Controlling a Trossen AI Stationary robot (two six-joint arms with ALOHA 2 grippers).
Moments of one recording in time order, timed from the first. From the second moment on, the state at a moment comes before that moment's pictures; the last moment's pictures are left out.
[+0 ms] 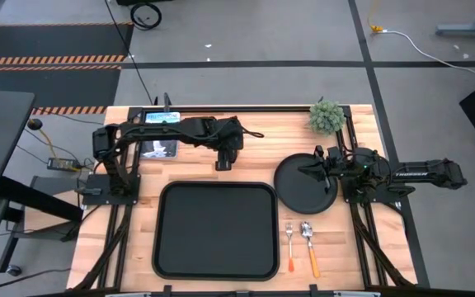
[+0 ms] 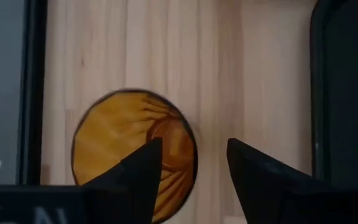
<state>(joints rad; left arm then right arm) 0.24 1.81 1.45 -0.69 -0.14 0.33 -0.11 0.26 0.01 0.32 -0.12 0.39</state>
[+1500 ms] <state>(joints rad) 0.27 1.87 1.45 -0.76 -0.16 0.47 -0.11 0.26 0.01 0.33 -0.12 0.39</state>
